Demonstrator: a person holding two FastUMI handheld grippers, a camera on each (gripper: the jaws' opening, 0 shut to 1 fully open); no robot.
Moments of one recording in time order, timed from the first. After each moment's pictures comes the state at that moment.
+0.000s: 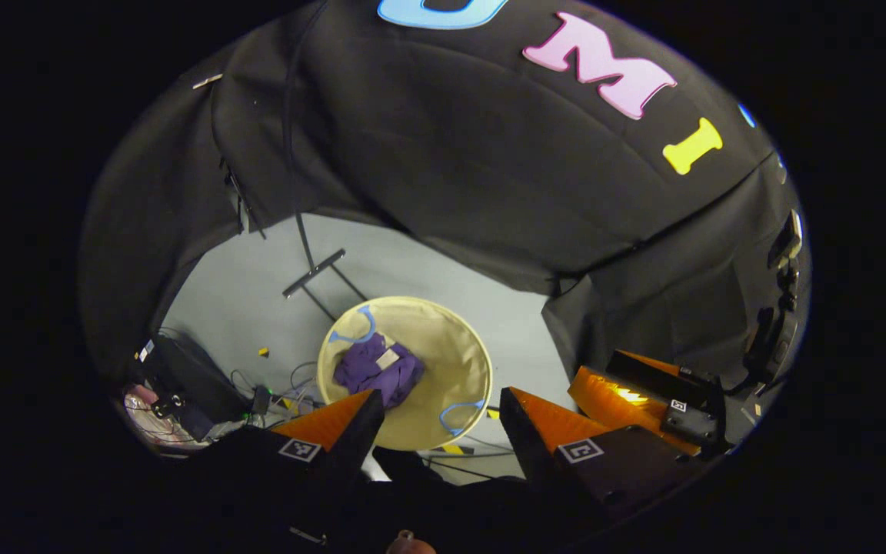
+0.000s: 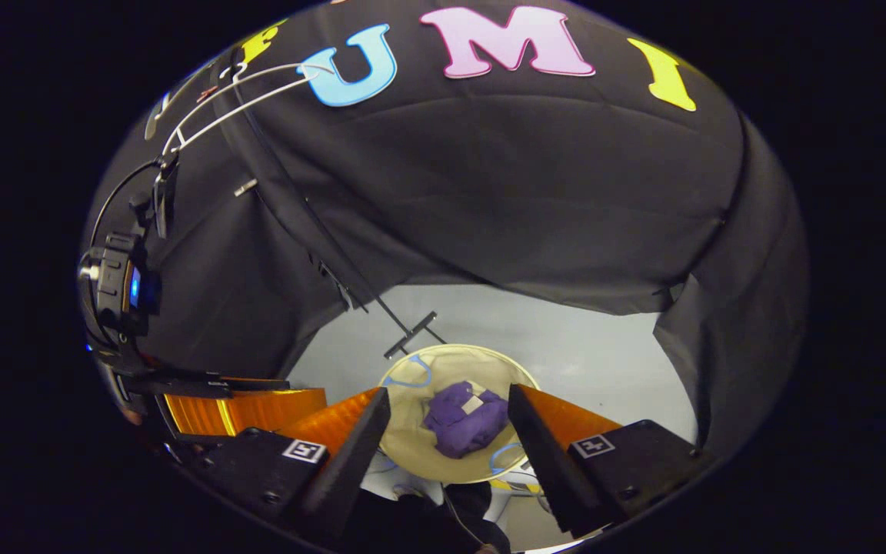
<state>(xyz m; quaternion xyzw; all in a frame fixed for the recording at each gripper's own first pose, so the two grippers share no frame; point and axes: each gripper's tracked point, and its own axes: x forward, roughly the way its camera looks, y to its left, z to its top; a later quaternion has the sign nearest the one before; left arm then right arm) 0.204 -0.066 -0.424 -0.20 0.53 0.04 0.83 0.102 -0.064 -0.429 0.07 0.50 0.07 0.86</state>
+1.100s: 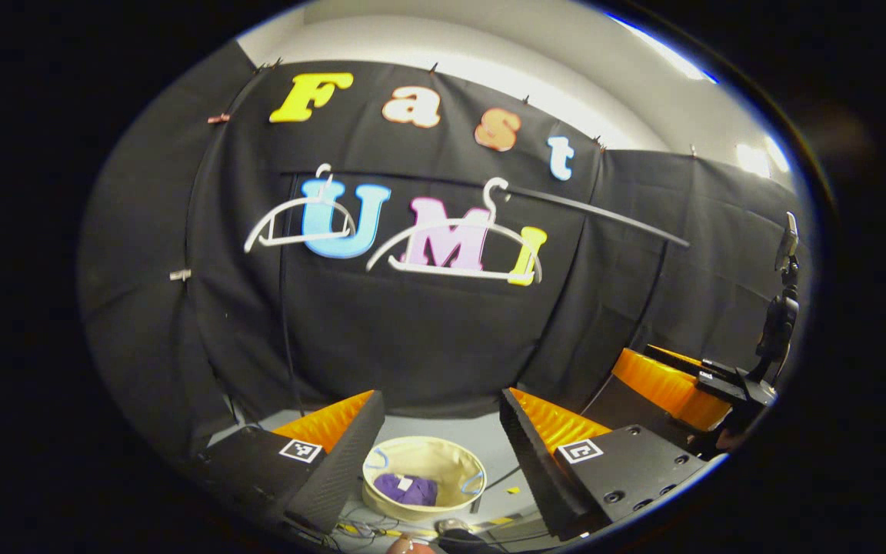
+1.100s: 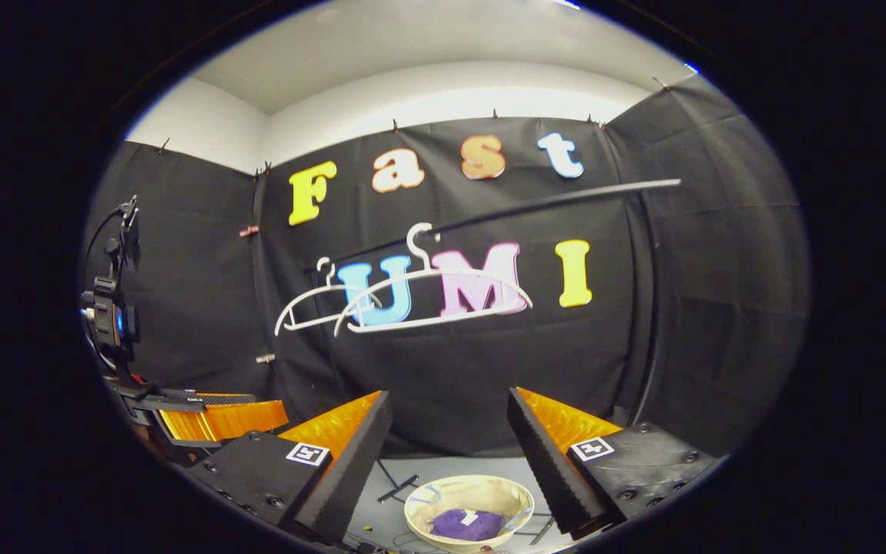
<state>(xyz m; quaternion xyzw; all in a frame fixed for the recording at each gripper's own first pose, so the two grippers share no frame) 0.050 -0.016 -0.087 -0.05 0.14 -0.11 0.98 -0.034 0.019 -0.052 0.03 0.07 -0.05 1.00</state>
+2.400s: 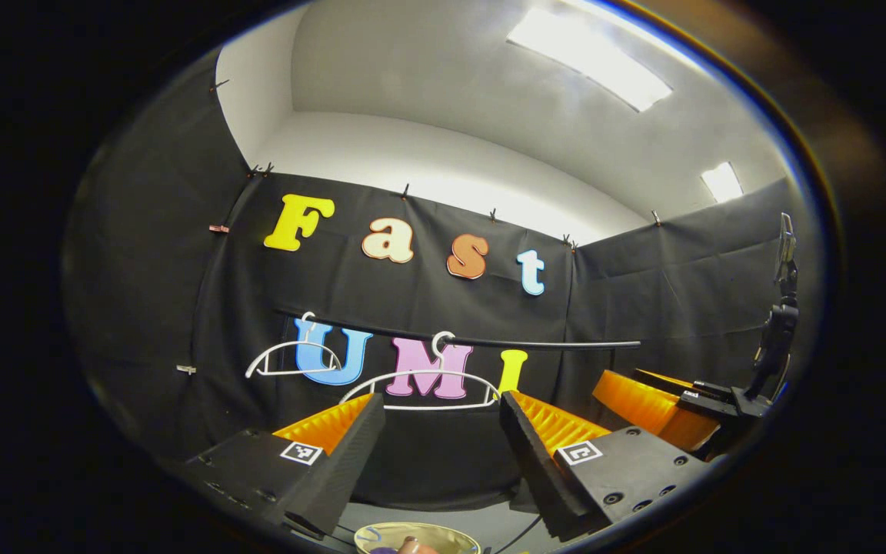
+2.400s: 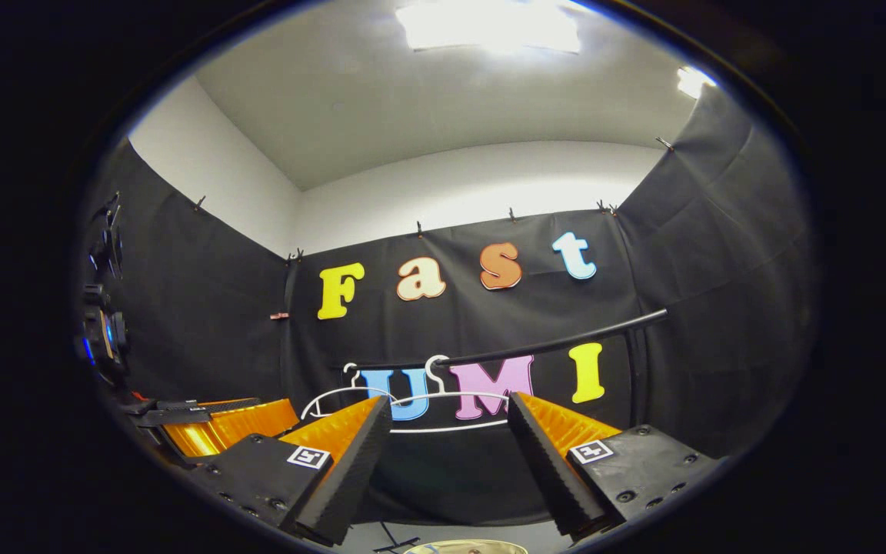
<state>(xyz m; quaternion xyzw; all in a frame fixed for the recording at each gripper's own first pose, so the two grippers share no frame) -0.016 -0.059 -0.007 -0.04 -0.07 -0.09 0.99 -0.044 0.025 0.047 0.02 -0.10 -0.01 0.99</state>
